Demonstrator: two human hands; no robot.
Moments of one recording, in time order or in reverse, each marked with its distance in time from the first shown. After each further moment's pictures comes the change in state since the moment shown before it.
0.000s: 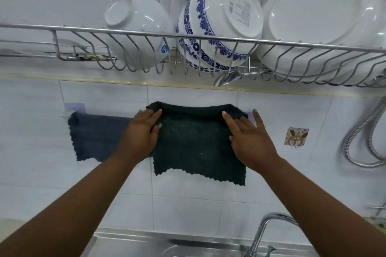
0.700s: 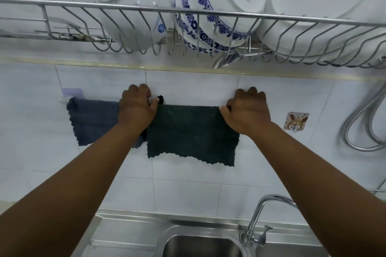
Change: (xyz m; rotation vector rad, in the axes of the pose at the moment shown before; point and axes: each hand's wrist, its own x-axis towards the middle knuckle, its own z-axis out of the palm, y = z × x) left_hand 0.033 0.002 -0.003 0.192 0.078 -0.199; right_hand 0.040 -0.007 -0.023 -0.135 -0.126 0.195
